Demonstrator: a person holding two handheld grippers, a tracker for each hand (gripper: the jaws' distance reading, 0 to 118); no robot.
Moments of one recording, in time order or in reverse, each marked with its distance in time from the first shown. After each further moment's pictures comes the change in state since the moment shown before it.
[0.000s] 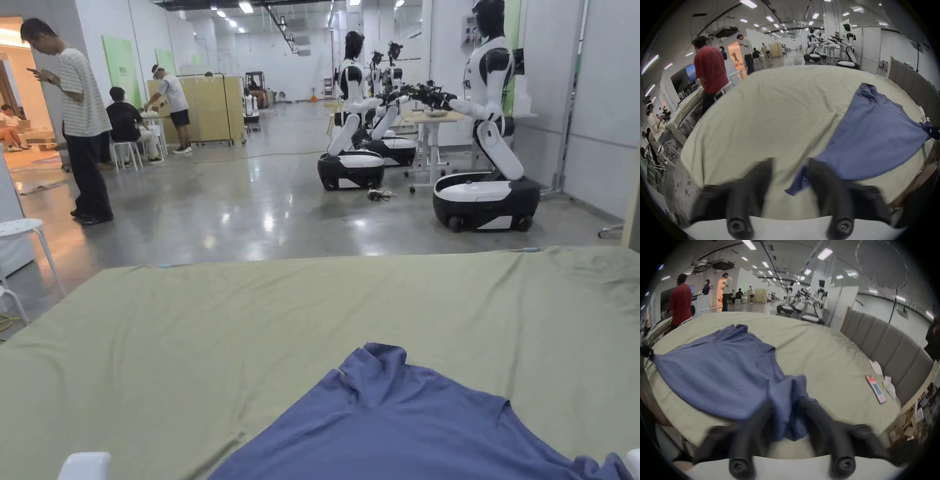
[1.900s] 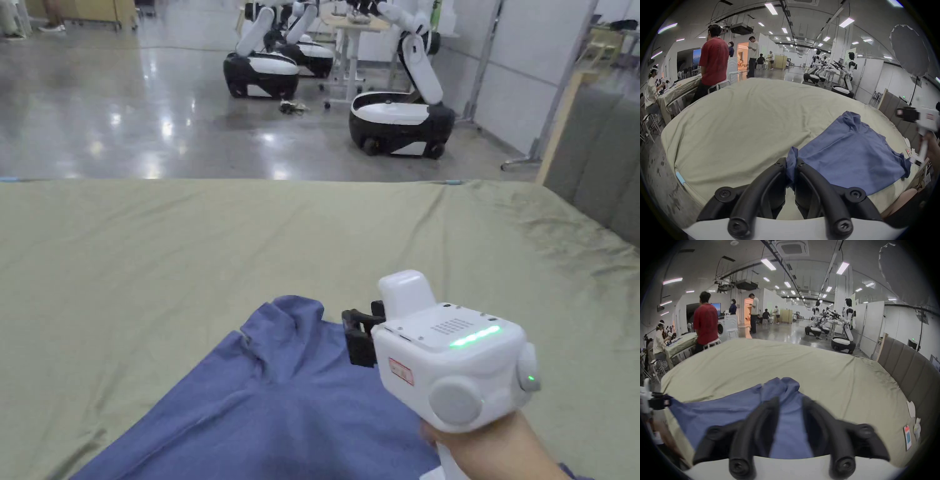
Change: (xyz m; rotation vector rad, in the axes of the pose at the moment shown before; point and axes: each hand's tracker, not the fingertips) left arm 0.047 -0.004 0.022 0.130 -0.168 0.236; right arm -0.159 0.211 -0.085 0.214 0.301 0.080
